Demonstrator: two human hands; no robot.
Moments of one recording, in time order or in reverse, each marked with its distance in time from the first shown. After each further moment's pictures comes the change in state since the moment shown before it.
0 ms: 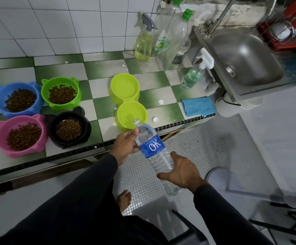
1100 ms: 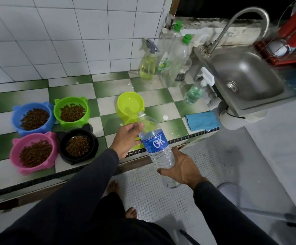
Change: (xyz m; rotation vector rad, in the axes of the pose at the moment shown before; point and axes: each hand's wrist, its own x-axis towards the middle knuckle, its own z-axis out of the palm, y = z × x) left_hand 0.011 0.078 -0.003 -0.027 -0.031 0.187; right_hand 0.042 -0.031 -0.031 0.152 0.089 -0.102
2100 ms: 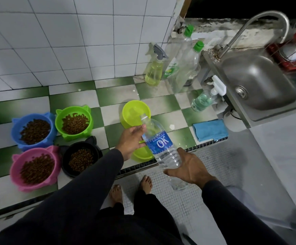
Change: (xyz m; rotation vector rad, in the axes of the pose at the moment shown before) left_hand 0.066 0.012 -0.020 -0.071 -0.009 -0.118; right_hand 0.061 -0.012 -0.024 -0.086 -0.056 0.026
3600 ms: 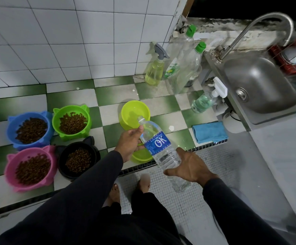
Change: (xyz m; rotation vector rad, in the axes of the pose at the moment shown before) left_hand 0.017 -0.012 -0.005 0.060 0.057 -0.062; right_hand 0.009 -0.006 -0.021 -0.072 -0.078 0.035
